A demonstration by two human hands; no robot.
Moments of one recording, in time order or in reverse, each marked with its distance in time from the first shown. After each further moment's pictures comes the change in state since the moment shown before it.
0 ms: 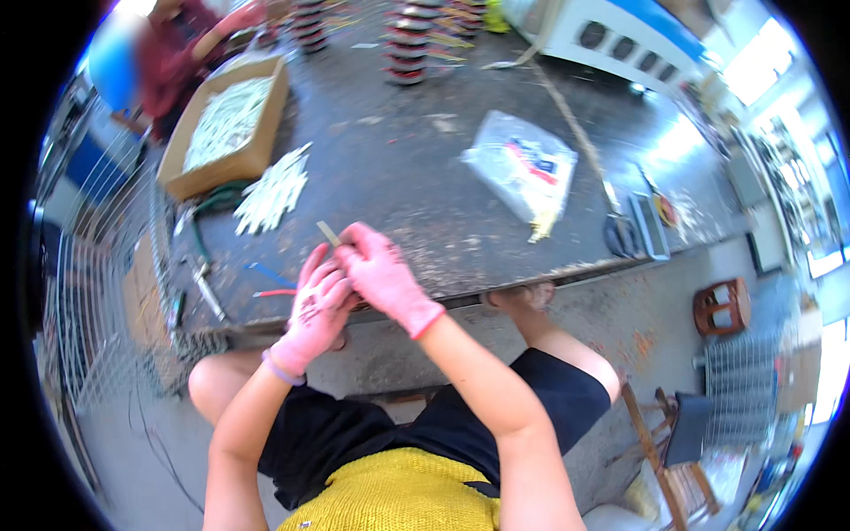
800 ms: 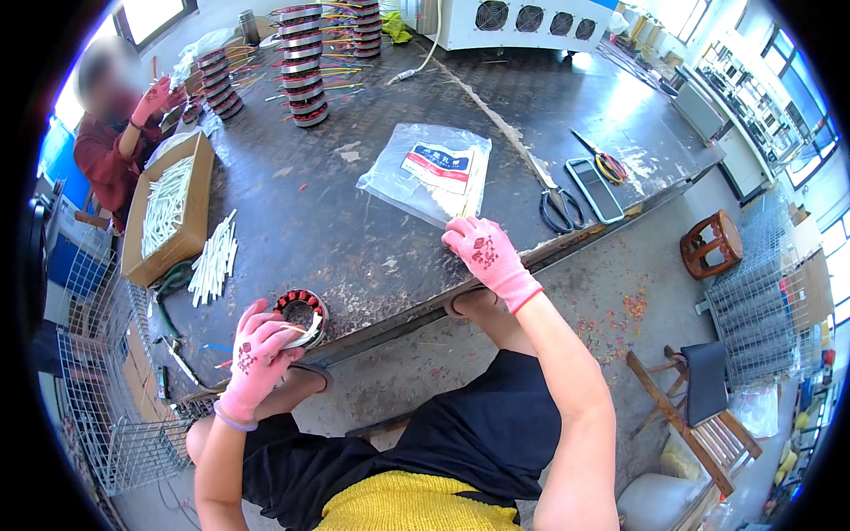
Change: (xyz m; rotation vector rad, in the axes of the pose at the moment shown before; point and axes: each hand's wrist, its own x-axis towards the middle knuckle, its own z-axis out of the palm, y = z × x) left_hand 0.026 0.011 -0.023 0.030 -0.197 0.104; right_hand -0.063 0.058 -0.251 -1.233 0.151 -0.408
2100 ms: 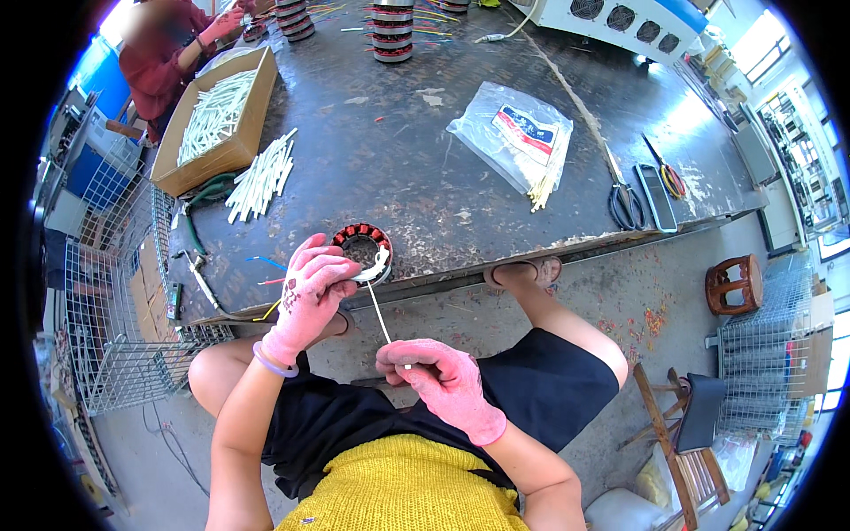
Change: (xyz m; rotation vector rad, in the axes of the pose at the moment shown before) left_hand -0.016 0.005 0.026 -0.207 0.272 -0.111; right_hand -0.057 -0.254 -0.037 1.761 -0.004 0.497
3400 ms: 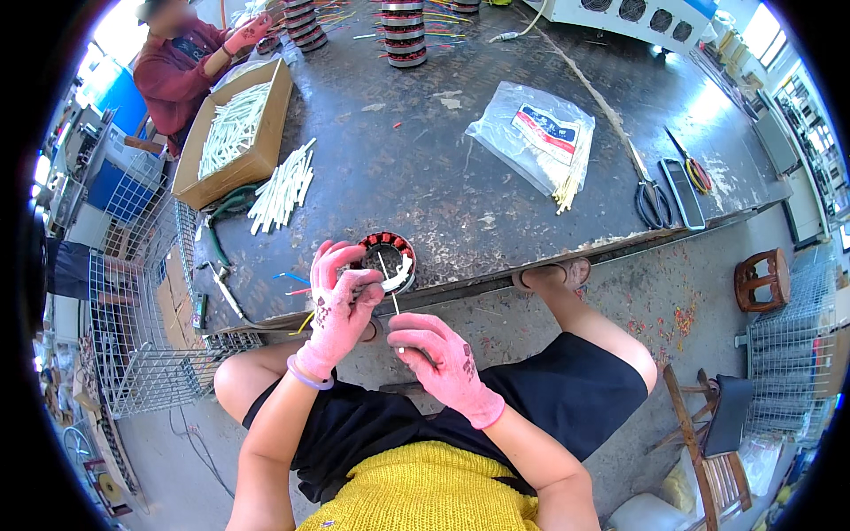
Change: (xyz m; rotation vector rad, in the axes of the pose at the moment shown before) left_hand -0.006 0.009 0.008 0.104 0.049 -0.090; right_hand 0.039 0.038 -0.004 -0.596 -0.019 -0.328
